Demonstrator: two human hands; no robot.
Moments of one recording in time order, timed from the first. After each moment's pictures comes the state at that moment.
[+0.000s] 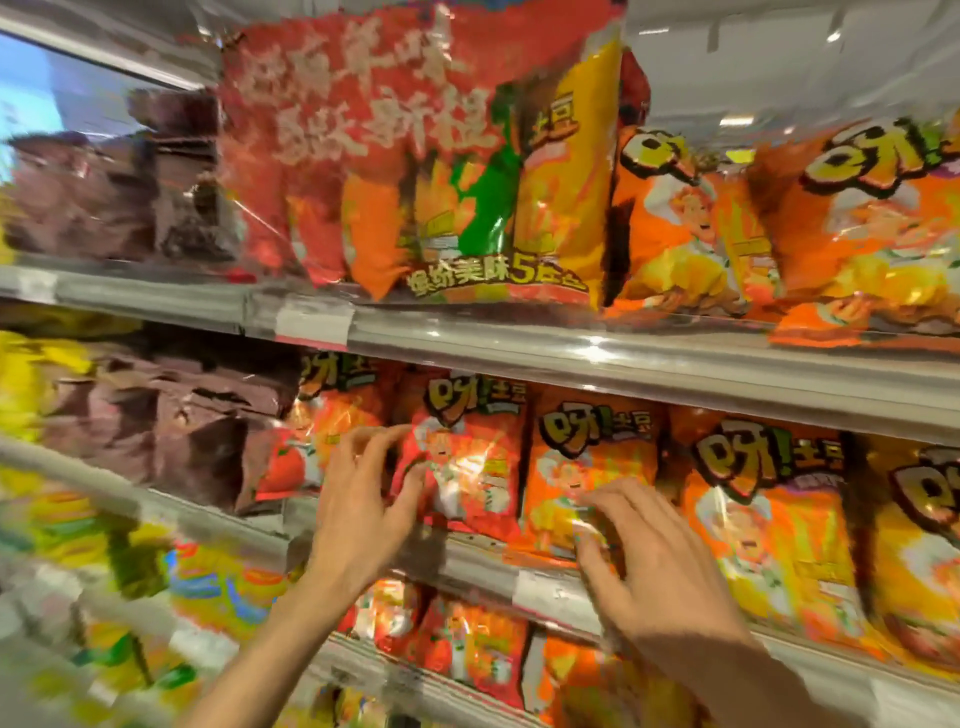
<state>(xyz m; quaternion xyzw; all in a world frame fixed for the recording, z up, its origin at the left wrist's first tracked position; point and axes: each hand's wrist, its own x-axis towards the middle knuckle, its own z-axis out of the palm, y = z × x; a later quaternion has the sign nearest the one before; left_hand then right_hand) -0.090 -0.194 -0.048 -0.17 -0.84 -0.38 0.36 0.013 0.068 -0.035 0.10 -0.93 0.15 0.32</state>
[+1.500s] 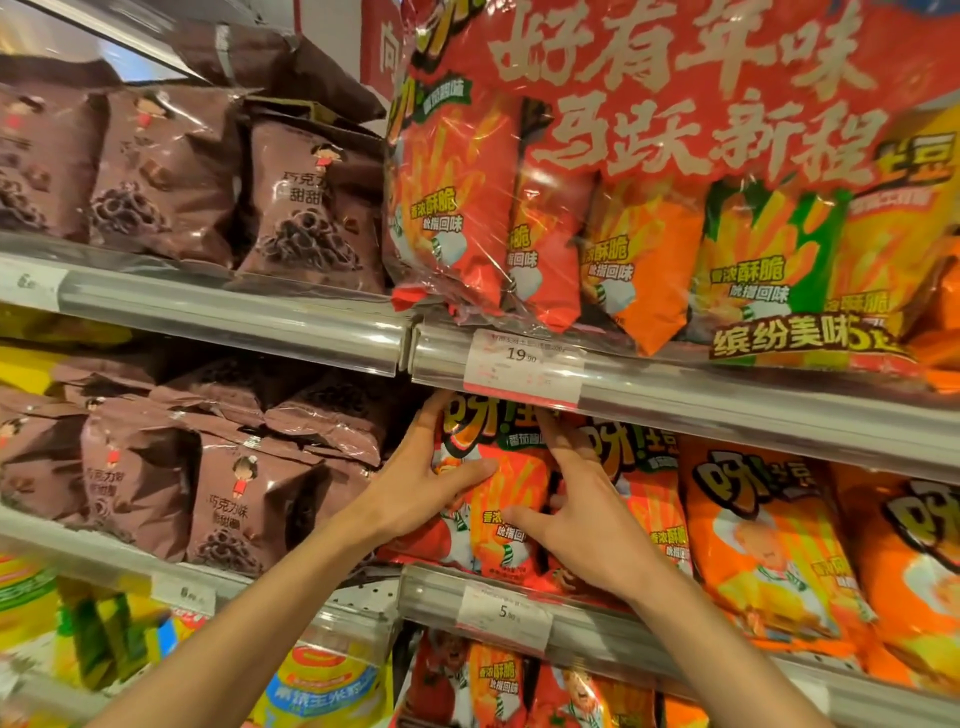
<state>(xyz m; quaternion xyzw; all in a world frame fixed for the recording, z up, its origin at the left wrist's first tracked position) -0.238 -0.326 -0.016 -0.32 -0.77 -0.54 0.05 -0.142 -0.136 -0.003 0.03 -0.92 0.33 0.18</state>
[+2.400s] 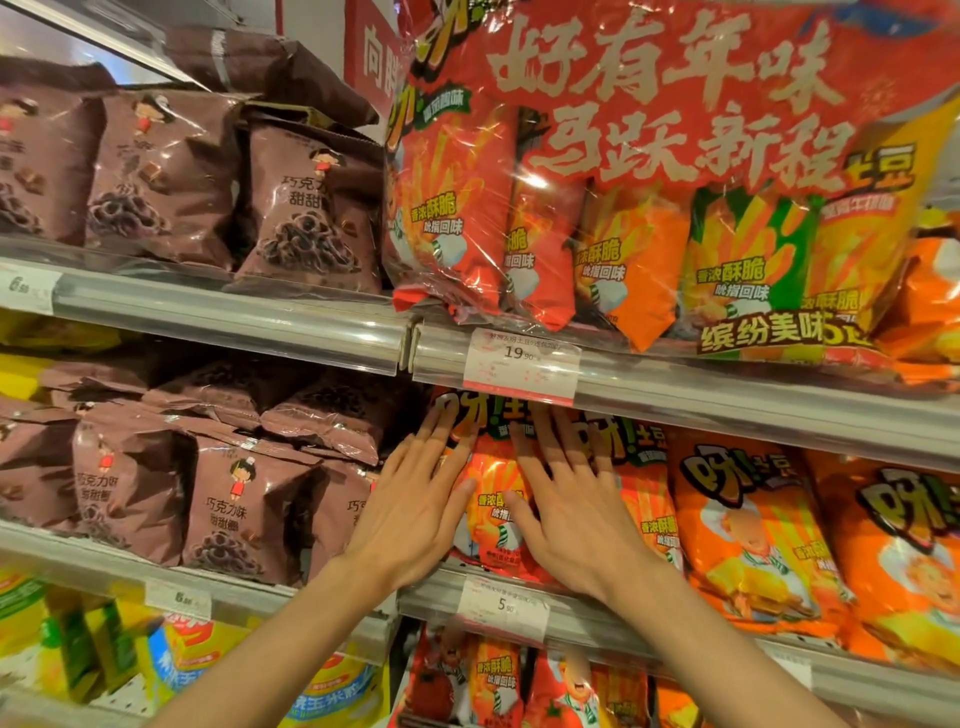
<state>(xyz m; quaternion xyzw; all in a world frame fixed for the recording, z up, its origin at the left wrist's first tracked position) -0.233 -0.325 -0.056 -0.37 -0.85 -0.20 0.30 -0.137 -0.145 -0.007 0.02 -0.98 -0.06 0.21</state>
